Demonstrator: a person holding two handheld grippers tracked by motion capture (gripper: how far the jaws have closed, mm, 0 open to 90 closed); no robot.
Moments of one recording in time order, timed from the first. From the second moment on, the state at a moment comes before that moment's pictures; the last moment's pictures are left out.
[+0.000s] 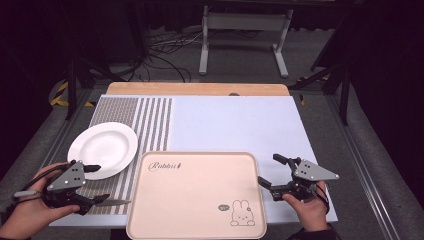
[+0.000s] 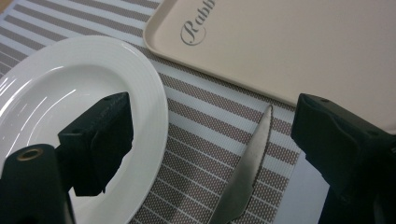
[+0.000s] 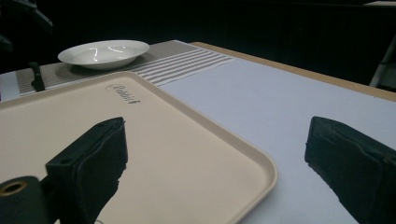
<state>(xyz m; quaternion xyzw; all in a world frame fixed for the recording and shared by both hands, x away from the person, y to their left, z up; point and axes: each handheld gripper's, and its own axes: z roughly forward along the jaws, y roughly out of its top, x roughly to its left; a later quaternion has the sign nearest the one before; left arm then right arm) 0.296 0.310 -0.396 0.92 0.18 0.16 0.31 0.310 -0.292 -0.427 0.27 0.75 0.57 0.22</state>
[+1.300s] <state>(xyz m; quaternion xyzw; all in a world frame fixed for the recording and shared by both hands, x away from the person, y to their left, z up) 0.320 0.321 -0.407 0.98 0.11 0.07 0.12 0.311 -0.289 -0.430 0.25 0.76 0.56 0.21</state>
